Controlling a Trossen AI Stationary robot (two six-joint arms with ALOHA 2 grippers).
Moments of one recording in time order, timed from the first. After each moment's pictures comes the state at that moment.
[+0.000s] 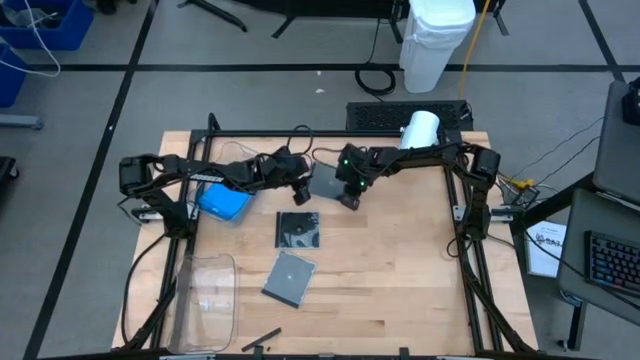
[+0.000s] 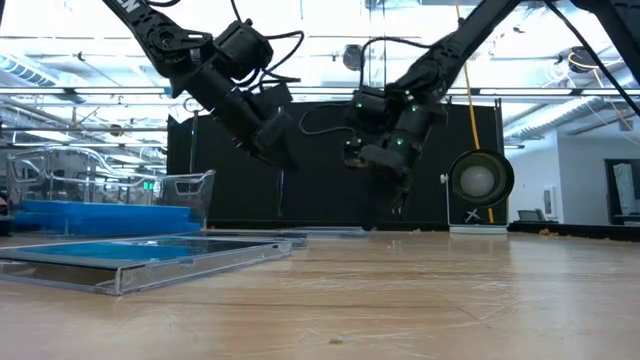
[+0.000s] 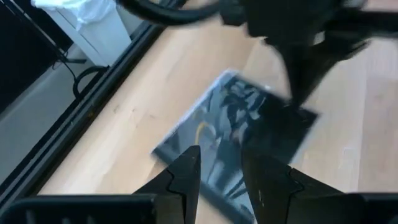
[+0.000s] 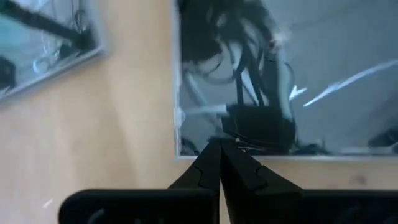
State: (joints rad) left arm 0.30 1.60 0.85 0.12 -0.18 0.05; right arm -0.40 1.91 1.06 -0.46 -0.24 0.00
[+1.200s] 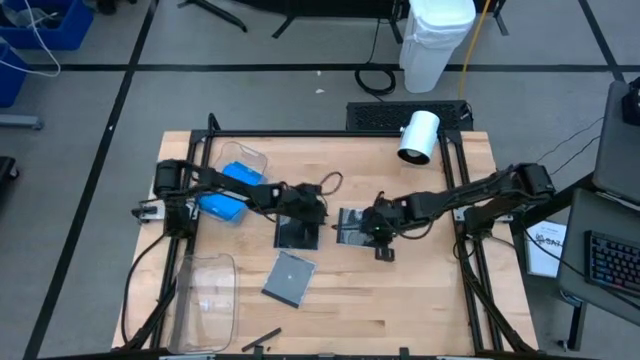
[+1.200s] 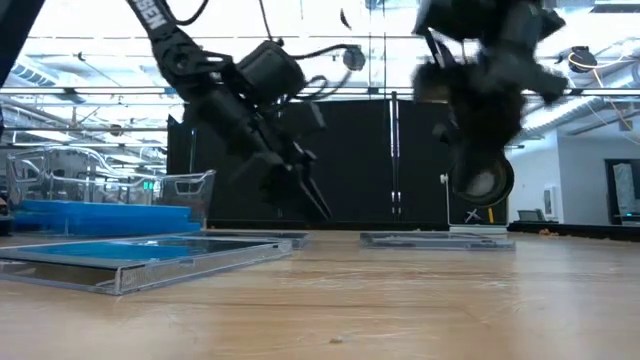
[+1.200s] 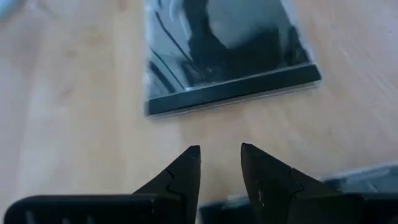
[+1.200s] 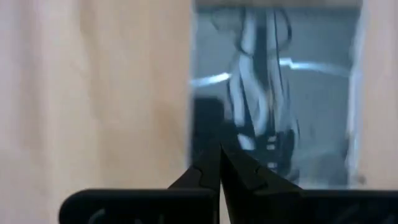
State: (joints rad) left arm 0.11 1.87 0.93 0.19 0.11 0.40; right arm 0.10 1.49 0.87 -0.57 0.00 0.20
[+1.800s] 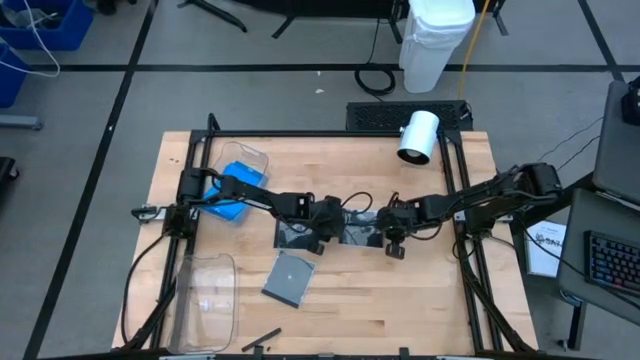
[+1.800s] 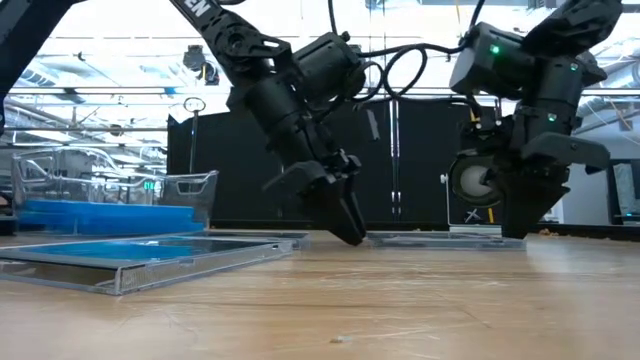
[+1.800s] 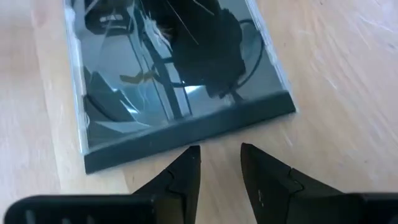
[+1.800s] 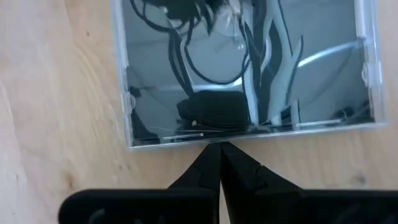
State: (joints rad) left arm 0.01 2.07 1.27 -0.14 0.04 0.44; right arm 0.06 1.45 0.57 -0.35 0.01 0.29
